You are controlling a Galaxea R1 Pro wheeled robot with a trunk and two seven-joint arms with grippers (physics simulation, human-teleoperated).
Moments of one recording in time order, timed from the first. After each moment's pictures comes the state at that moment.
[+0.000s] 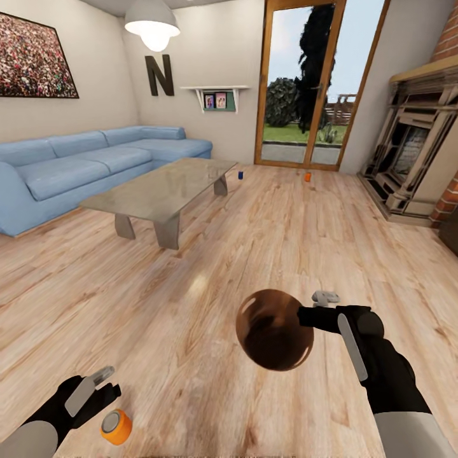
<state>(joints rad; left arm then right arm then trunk) -0.60 0.22 0.11 -0.40 0.62 0.54 0.27 -0.55 -0.07 -0.04 -1.38 -0.12 1.05 0.19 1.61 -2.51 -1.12</state>
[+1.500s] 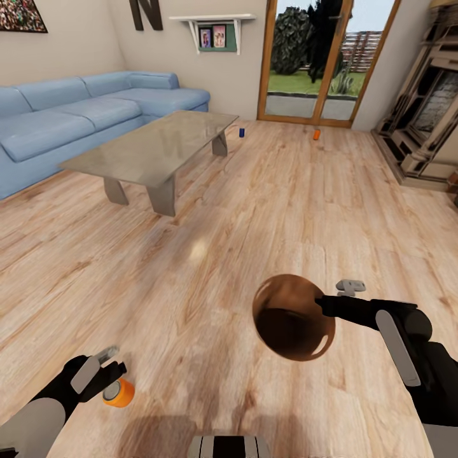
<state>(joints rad) -0.68 0.22 0.11 -0.40 0.62 0.55 0.27 -0.51 -0.27 -0.04 -1.54 -0.39 1.04 0.19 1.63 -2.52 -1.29</state>
